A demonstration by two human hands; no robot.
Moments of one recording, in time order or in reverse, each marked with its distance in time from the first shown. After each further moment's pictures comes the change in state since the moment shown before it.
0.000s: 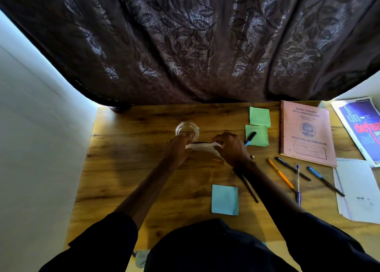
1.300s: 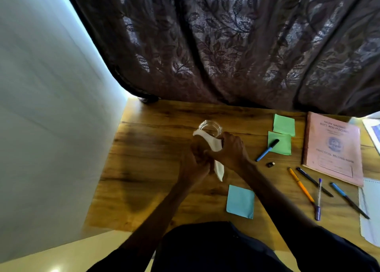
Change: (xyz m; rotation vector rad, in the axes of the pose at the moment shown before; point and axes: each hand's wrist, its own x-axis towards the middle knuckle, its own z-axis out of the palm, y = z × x) left_hand -0.094 0.022 -0.009 -0.655 0.242 -0.354; right_hand -0.007 -0.093 0.013 0.044 -0.010 0.095
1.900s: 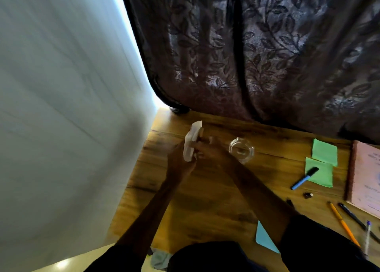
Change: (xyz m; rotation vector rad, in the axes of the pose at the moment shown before) left_hand 0.062 -0.041 -0.121 0.131 0.317 0.199; right_hand 0.080 -0.133 0.083 0.713 -0.422 0.238
